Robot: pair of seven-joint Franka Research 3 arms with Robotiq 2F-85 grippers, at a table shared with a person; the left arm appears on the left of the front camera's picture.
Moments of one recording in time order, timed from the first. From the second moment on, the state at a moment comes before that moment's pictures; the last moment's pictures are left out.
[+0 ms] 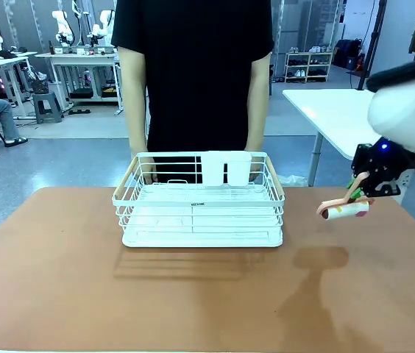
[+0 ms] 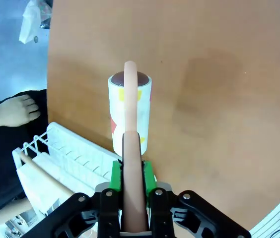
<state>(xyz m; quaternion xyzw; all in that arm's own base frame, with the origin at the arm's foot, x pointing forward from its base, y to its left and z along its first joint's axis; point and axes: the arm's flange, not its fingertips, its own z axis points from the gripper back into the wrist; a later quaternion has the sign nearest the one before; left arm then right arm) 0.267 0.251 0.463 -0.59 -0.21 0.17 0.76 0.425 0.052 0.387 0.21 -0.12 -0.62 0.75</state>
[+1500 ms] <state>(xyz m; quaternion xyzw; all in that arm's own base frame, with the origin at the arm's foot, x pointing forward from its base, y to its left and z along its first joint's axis) 0.267 0.251 0.463 -0.59 -0.21 0.17 0.76 0.431 0.042 0.348 0.18 -0.07 -0.69 0.70</state>
